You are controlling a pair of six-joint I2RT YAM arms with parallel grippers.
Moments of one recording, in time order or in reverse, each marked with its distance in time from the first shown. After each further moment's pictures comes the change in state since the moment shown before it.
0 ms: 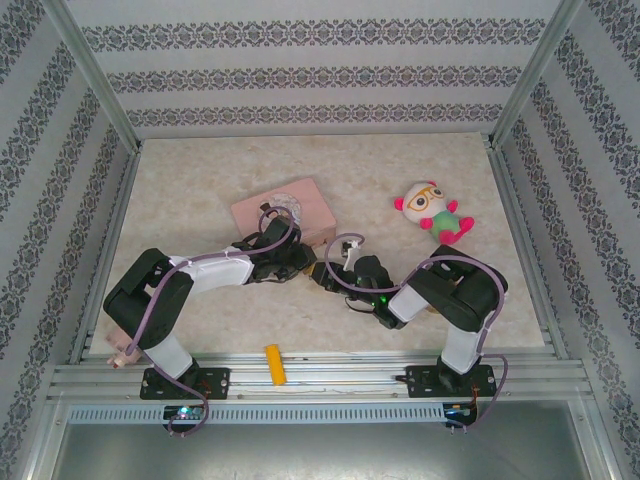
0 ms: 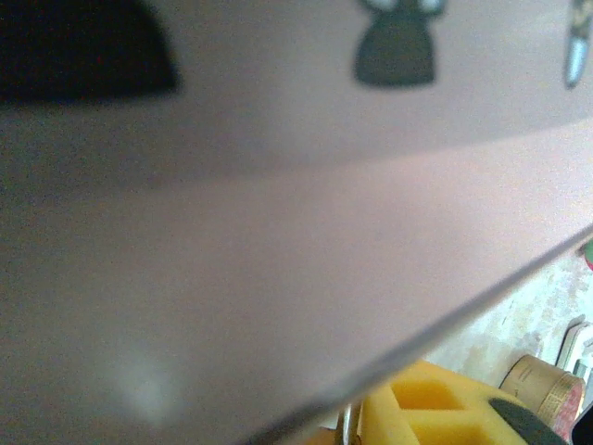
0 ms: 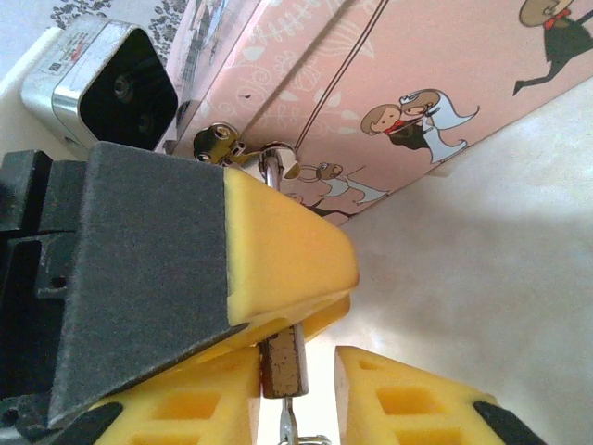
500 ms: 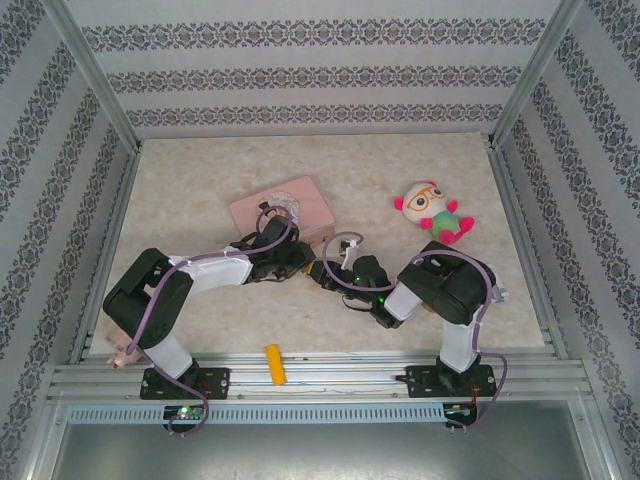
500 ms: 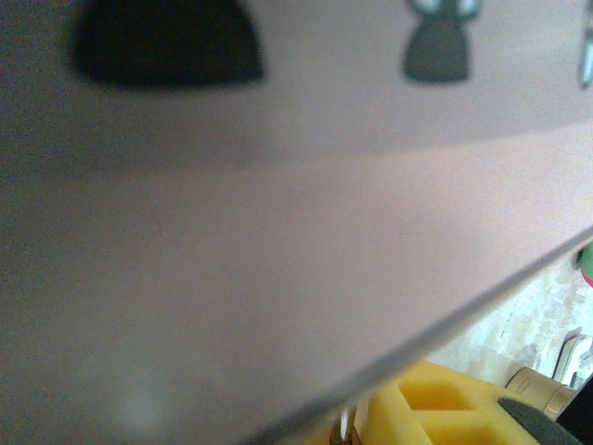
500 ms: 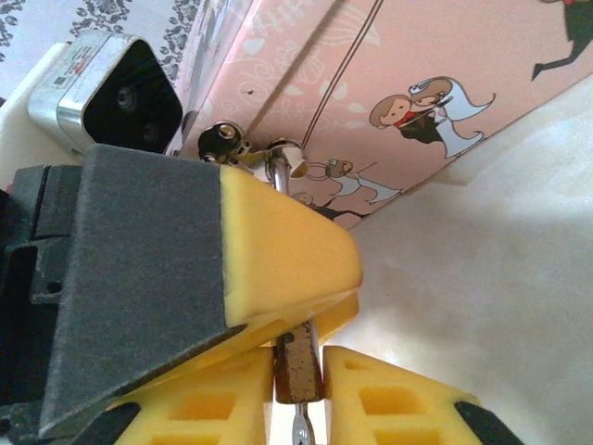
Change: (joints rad) left arm 0.008 -0.002 -0.010 0.016 -0.012 -0.007; right arm 0.000 0.070 0.018 0.093 -0.015 0.045
